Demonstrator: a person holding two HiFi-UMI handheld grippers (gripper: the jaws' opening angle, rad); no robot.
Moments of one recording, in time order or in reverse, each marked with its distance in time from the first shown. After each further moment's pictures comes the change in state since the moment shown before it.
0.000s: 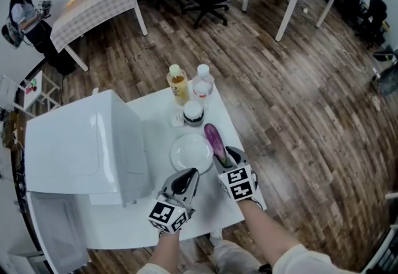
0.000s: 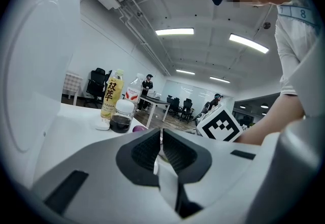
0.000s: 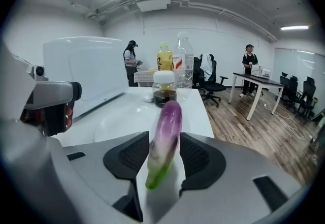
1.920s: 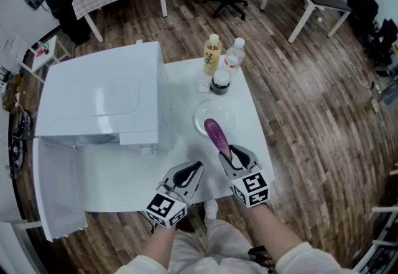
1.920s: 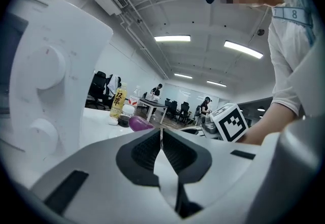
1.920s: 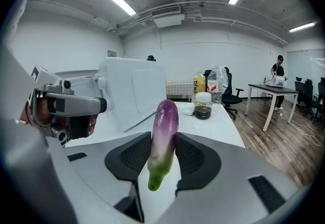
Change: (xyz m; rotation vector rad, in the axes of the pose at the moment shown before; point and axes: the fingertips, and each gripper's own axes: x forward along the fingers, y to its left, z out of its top) left arm -0.127 -0.044 0.005 -0.014 -0.037 -0.017; right arm -0.104 0.120 0.006 -0.064 -0.156 0.167
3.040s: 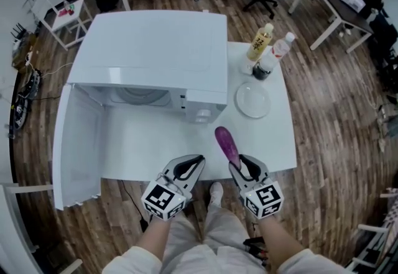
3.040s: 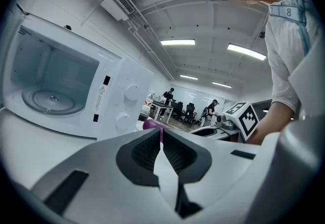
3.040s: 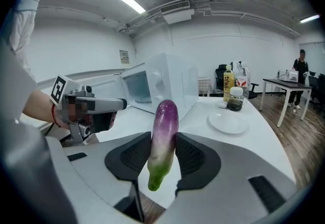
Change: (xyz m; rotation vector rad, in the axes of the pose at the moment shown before) left arm -0.140 0.030 -0.015 -0.020 -0.018 0.070; right arm -0.033 0.147 -0.013 -0.007 0.040 0.139
